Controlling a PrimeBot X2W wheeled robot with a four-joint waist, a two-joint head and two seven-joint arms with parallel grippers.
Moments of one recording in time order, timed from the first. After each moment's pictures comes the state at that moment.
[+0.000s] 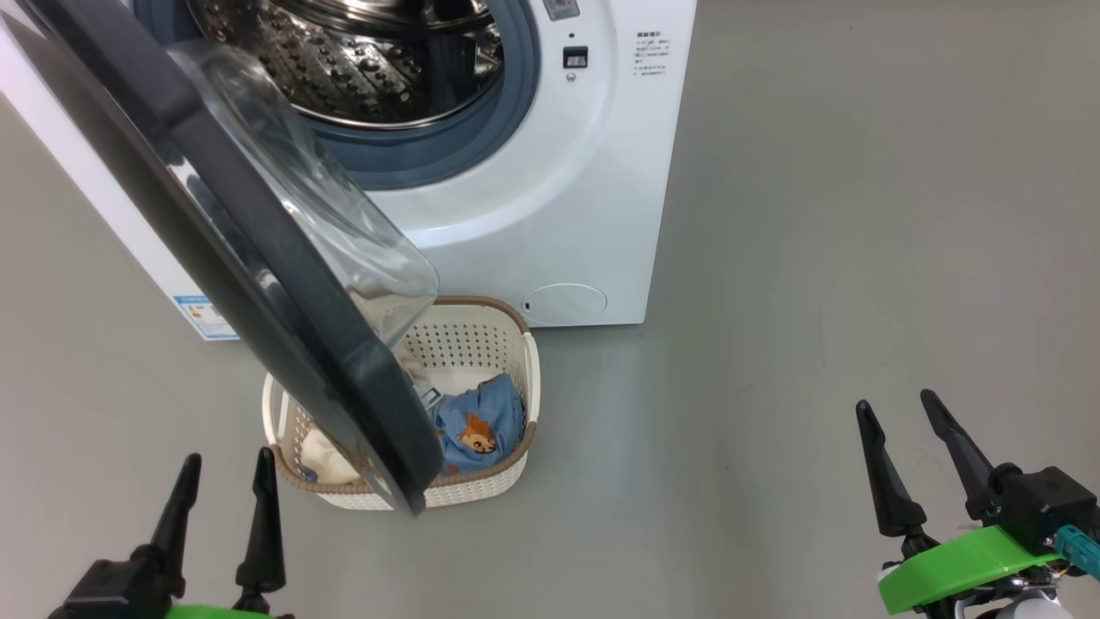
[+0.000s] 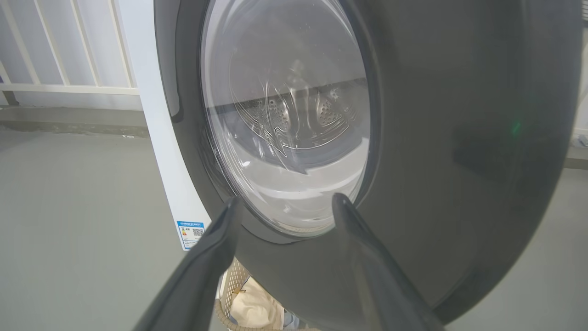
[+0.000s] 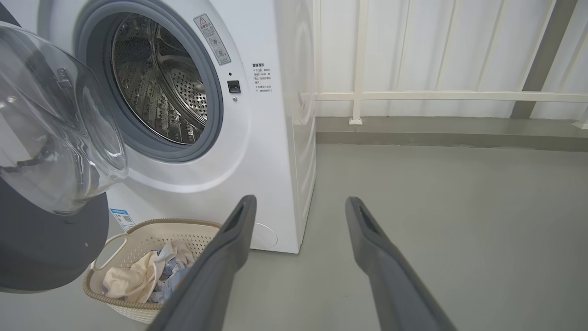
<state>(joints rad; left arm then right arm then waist) 0.02 0.04 0.05 0.07 -0.21 -0.13 -0.26 -0.06 -0.16 -0.03 0.14 0.22 0.13 -0.25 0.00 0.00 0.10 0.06</state>
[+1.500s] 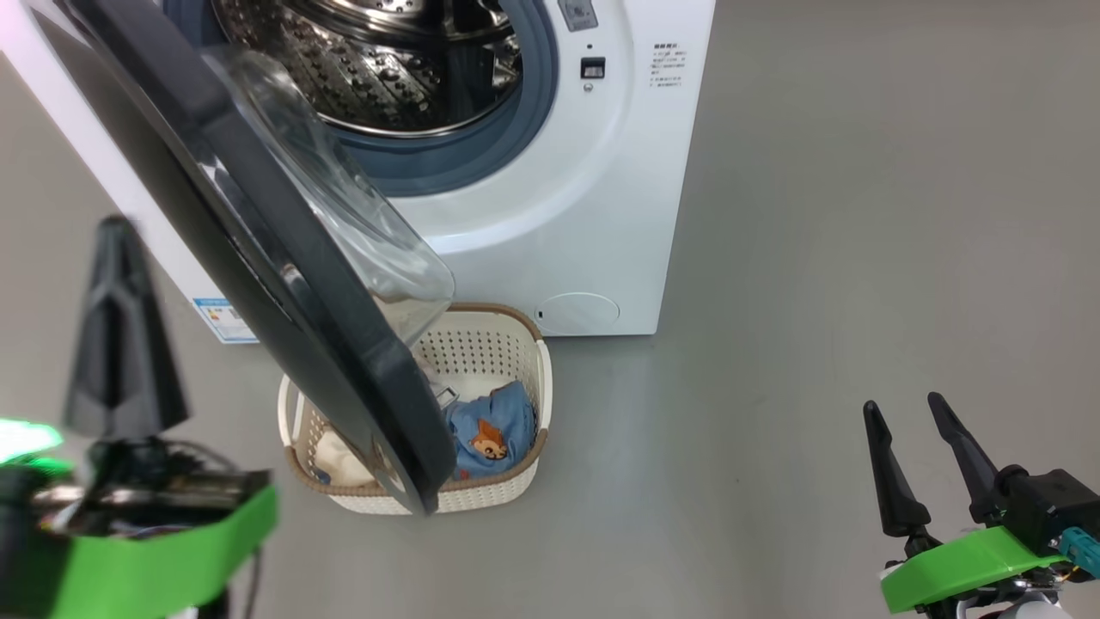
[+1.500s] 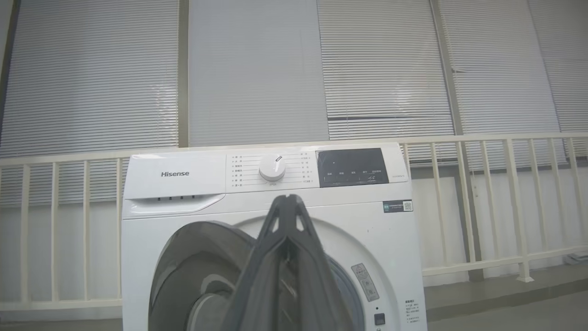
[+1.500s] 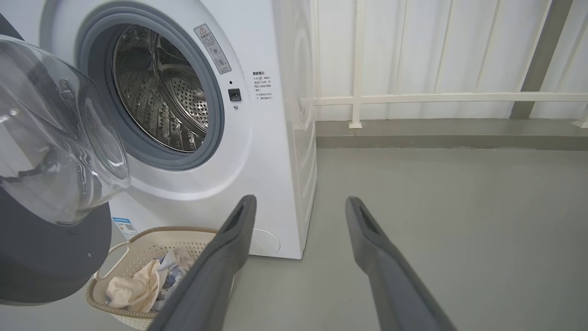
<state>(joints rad) -0.17 0.04 0.04 -0.39 -0.14 -0.12 -0.26 -0.06 -0.14 -0.05 0.15 0.22 0.13 -0.25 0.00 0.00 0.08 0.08</state>
